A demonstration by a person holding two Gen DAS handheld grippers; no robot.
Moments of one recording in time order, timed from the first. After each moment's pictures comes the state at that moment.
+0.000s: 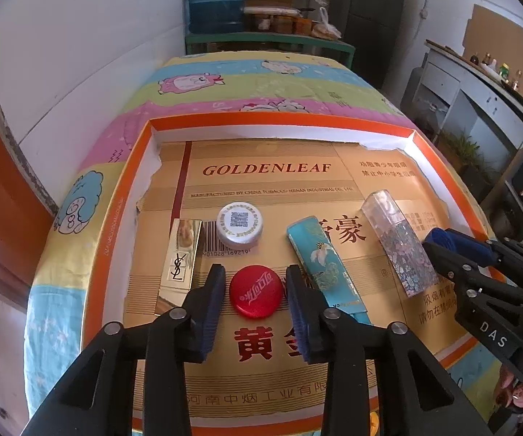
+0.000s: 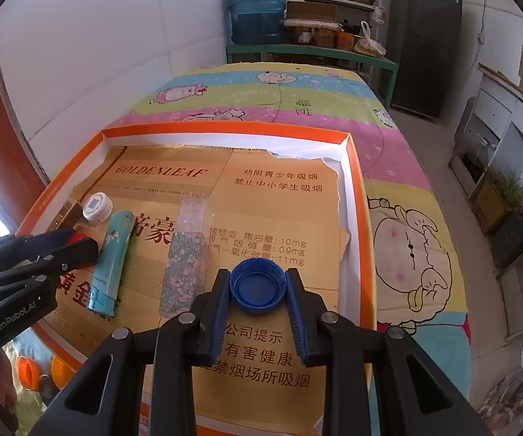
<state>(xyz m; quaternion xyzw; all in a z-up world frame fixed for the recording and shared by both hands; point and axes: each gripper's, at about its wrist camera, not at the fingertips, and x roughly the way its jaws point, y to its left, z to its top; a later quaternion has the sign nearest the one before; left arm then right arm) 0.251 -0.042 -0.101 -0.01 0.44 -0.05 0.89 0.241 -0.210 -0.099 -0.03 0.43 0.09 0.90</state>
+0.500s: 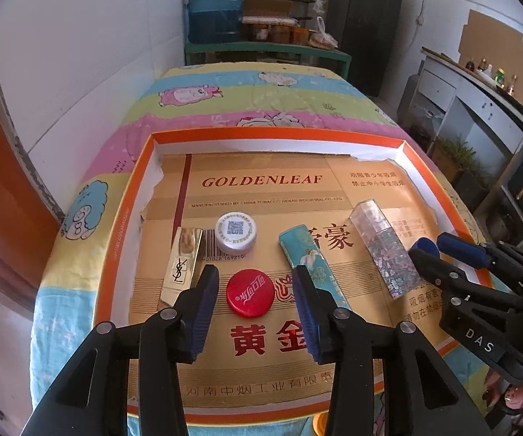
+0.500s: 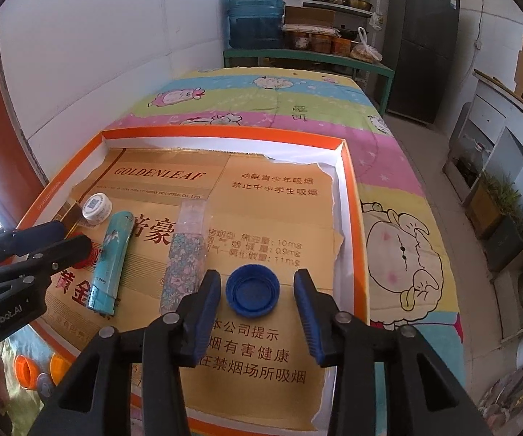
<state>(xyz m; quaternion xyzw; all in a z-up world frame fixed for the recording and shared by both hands) 0.240 -0.041 -0.087 -0.01 0.43 -0.06 0.90 0.236 -0.211 -0.096 -0.04 0.42 0.08 0.90</state>
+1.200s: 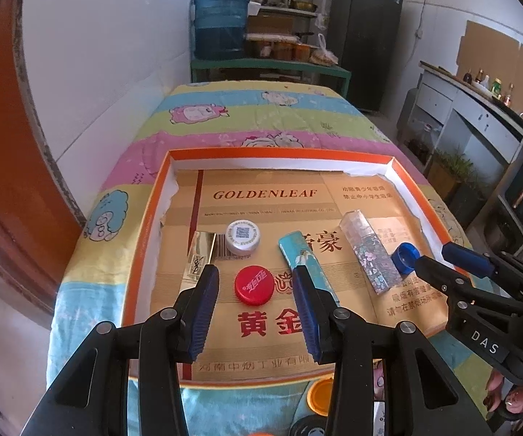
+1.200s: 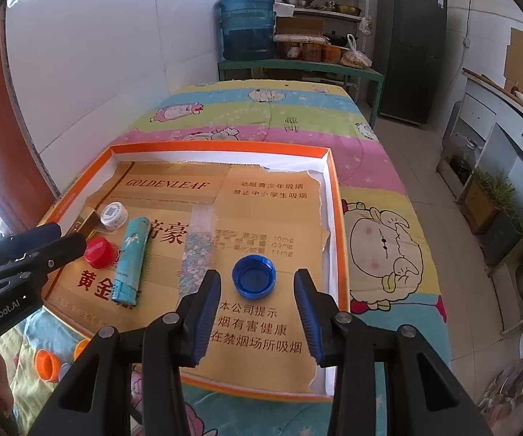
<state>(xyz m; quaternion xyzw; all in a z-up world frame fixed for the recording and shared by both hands) 0.207 -0.034 -0.063 -0.02 0.40 -0.05 0.92 0.210 -0.215 -0.074 -0.02 0.40 0.07 0.91</state>
